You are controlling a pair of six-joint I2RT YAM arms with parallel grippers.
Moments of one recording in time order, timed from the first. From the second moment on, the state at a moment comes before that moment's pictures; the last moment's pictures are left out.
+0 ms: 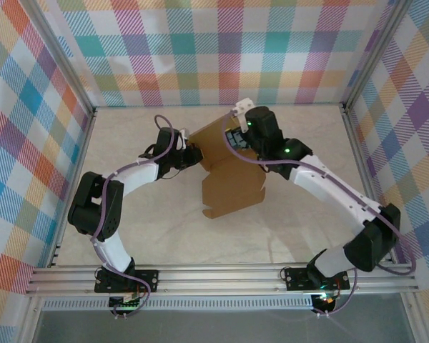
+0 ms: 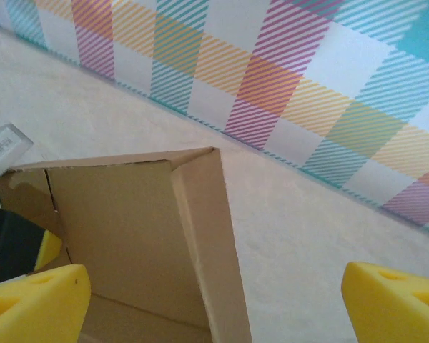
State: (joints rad) left arm -0.37 1.75 1.11 -0.07 0.37 -0.67; right arm 0.68 1.44 1.41 -0.44 0.33 -0.06
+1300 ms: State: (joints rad) left arm -0.35 2.23 1.85 -1.39 0.11 -0.02; right arm 0.49 1.68 1.32 -0.42 -0.39 -0.23
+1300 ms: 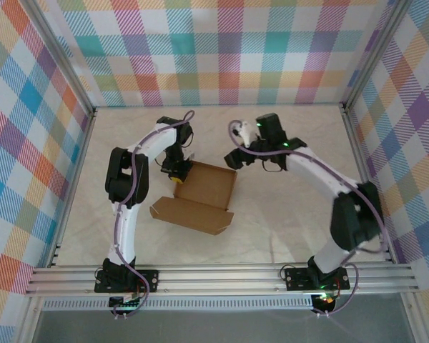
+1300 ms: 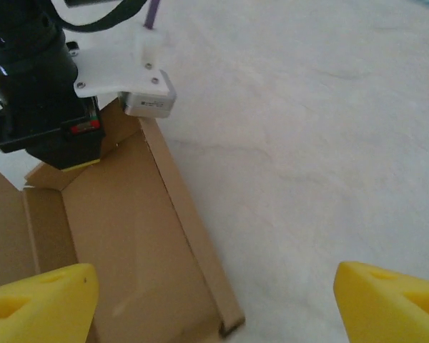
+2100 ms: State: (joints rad) left arm -0.36 2.24 1.86 -1.39 0.11 -0.01; right arm 0.63 2.06 1.56 -0.54 -0.16 -0.72
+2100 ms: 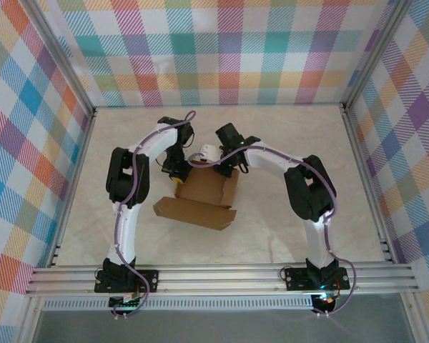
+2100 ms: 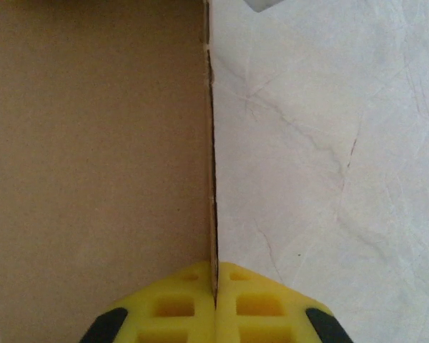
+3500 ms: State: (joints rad) left arm -0.33 1.63 1.67 -1.01 -0.11 -0.35; right arm 0.55 1.95 1.42 -0.53 0.18 0.14
